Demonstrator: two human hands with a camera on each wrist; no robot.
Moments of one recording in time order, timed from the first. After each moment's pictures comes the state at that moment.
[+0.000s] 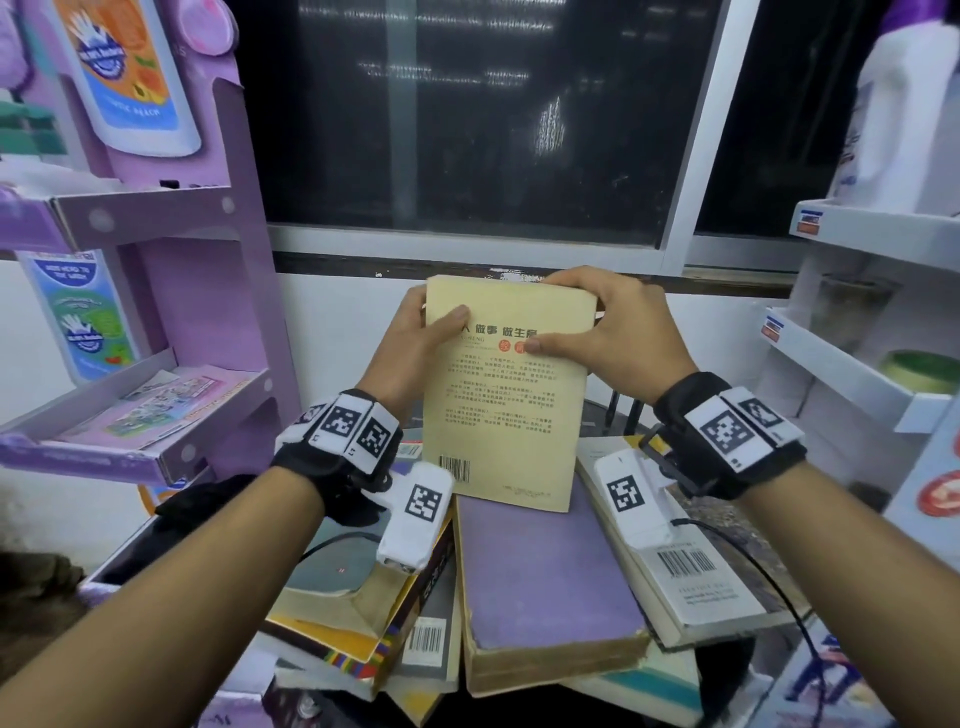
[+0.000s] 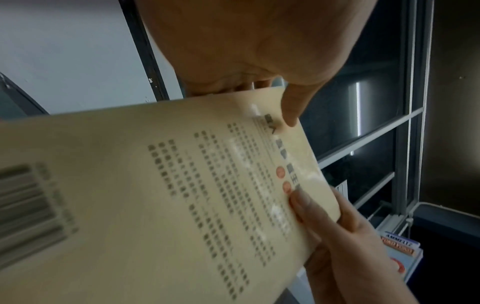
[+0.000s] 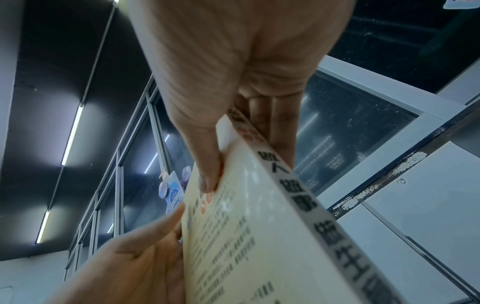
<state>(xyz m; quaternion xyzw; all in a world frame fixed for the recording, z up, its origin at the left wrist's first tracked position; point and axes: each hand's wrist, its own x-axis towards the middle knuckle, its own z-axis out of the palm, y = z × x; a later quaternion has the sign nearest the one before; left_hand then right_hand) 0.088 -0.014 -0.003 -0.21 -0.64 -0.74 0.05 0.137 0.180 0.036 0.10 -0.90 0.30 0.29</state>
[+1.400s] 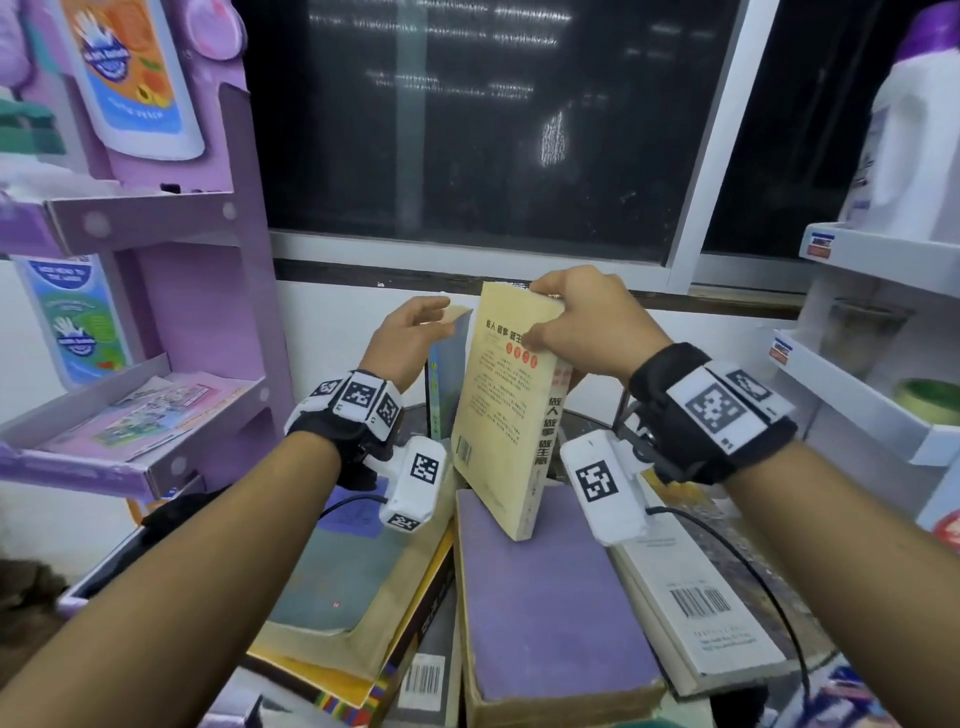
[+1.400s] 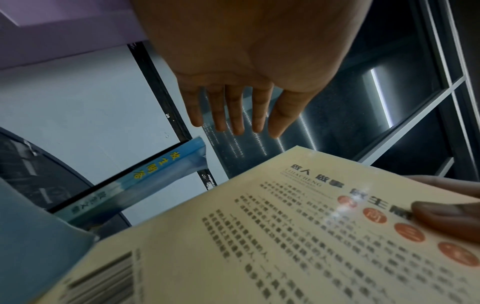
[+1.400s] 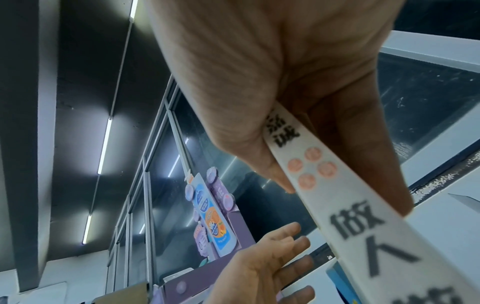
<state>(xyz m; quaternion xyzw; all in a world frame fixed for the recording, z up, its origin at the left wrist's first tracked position) 0.007 -0.025 -0.008 -0.15 -0.75 -0.64 0.10 0.129 0.140 0.076 0.04 -0.95 0.27 0.16</state>
